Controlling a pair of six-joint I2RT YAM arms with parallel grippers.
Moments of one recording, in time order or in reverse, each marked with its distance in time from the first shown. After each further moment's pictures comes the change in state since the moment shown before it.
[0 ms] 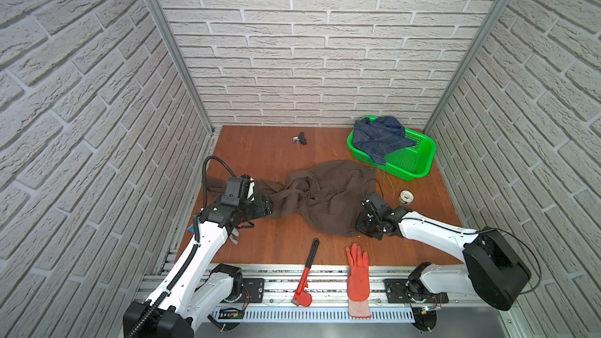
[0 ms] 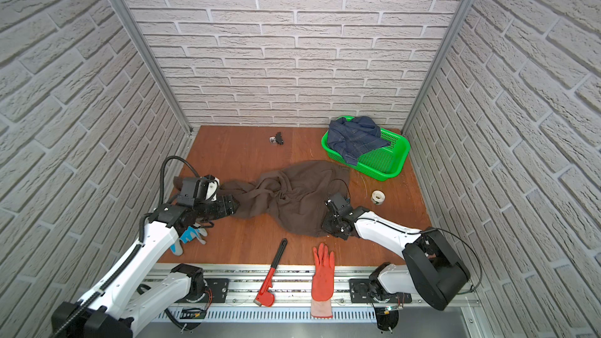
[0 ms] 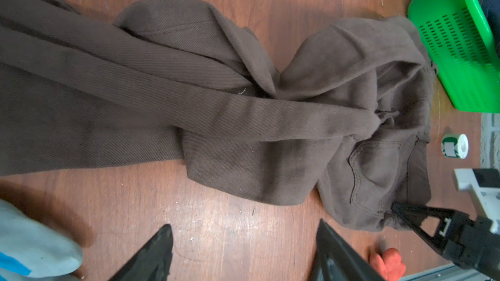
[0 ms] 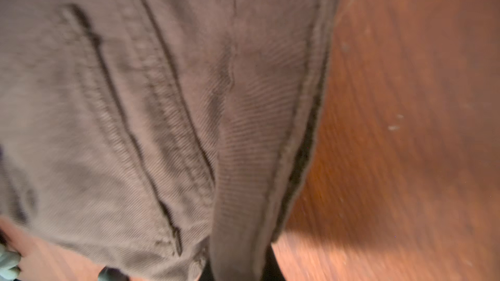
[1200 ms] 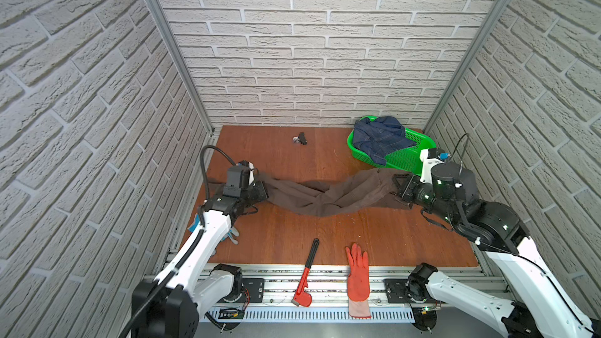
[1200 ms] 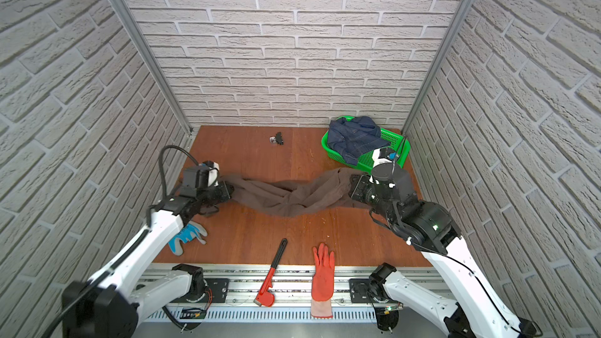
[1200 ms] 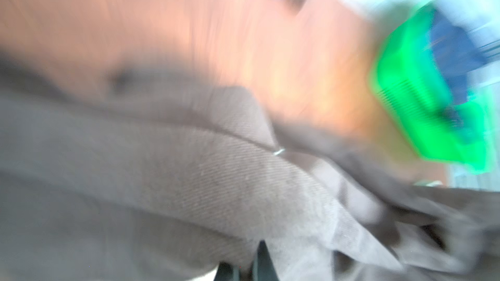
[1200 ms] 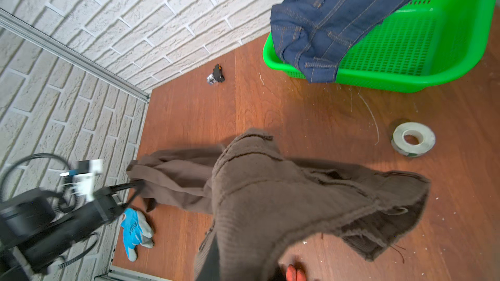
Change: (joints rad) left arm 0.027 0.043 0.138 0.165 -0.054 -0.014; right arm 0.011 -0.411 0.779 -0.567 0.306 -0.251
